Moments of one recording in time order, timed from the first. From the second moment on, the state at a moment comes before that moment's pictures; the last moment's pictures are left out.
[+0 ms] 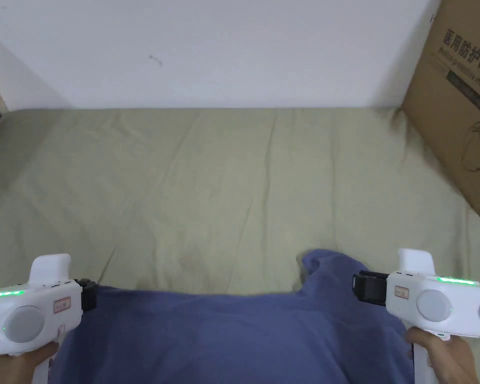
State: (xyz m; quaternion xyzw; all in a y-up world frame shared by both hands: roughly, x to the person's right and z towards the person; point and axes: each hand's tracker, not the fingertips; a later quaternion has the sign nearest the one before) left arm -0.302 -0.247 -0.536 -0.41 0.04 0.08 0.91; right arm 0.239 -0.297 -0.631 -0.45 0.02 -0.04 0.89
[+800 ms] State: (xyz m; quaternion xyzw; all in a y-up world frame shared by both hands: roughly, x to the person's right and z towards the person) left arm -0.309 -0.194 -0.438 -0.38 0.06 0.11 0.92; right arm 0.255 -0.178 -0.481 -0.34 0.09 -0.06 0.94
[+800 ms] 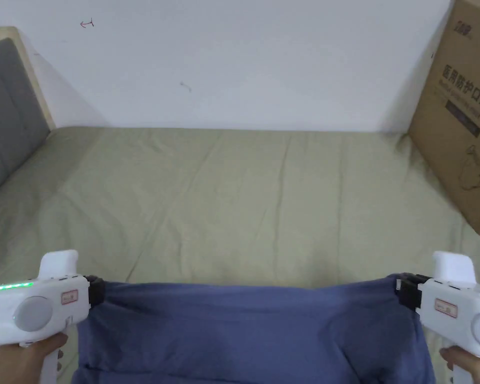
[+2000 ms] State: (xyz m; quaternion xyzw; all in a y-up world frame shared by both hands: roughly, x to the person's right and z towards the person) left arm -0.270 -0.191 -0.295 -0.31 0.04 0.17 0.93; right arm 0.254 -0.161 -0.320 -0.27 0.08 -0.06 0.96
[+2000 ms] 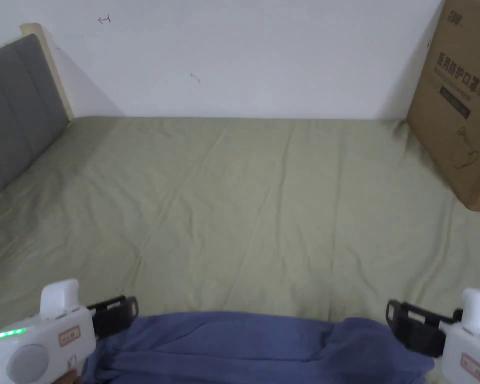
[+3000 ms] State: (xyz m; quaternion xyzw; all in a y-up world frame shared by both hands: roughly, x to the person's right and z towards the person) left arm -0.243 -0.109 -0.315 -0.20 -0.03 0.12 0.97; right arm 0.159 -0.080 -0.331 -0.08 0.06 0.02 0.99
